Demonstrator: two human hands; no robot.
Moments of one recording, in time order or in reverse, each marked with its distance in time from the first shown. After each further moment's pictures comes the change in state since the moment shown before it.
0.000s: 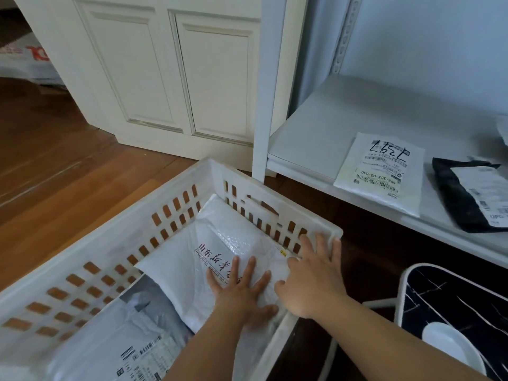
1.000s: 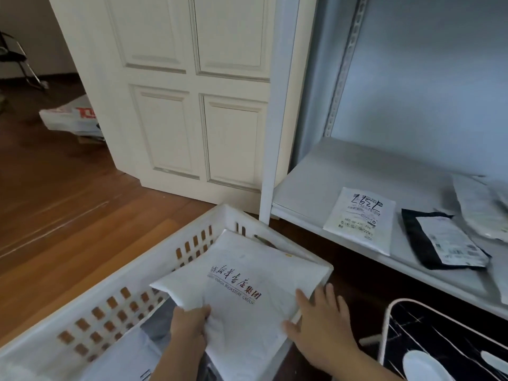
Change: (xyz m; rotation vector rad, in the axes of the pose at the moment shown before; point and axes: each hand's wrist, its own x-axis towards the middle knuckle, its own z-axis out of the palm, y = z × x) left_hand -0.076 -0.070 -0.035 -2.091 0.574 -0.710; right_hand -0.061 0.010 -0.015 0.230 0.001 0.023
